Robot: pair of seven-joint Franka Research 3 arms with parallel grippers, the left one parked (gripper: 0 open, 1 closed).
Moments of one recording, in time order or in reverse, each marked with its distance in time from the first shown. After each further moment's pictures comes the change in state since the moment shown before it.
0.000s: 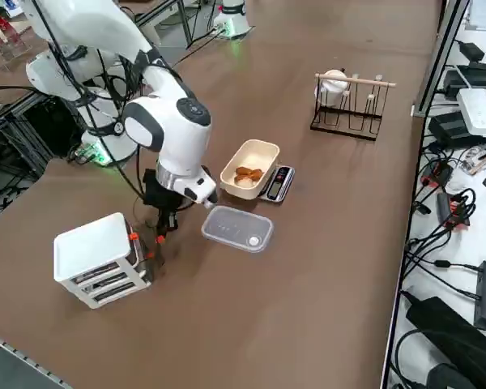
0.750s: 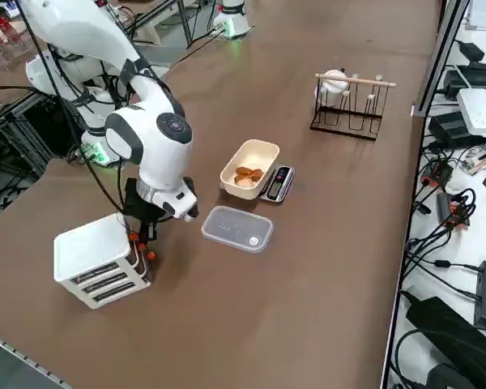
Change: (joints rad) arm -0.072 0.005 0.000 -0.008 -0.025 -0.017 -0.004
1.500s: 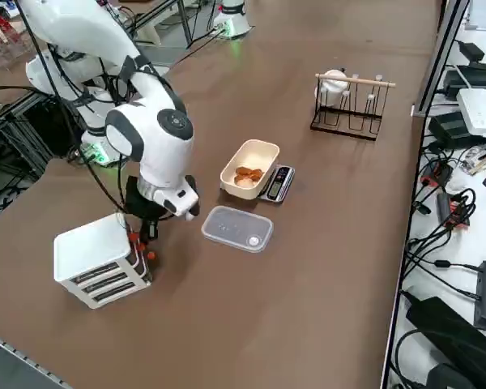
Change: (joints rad) arm -0.001 -0.007 0.027 0.037 0.039 -0.035 0.002
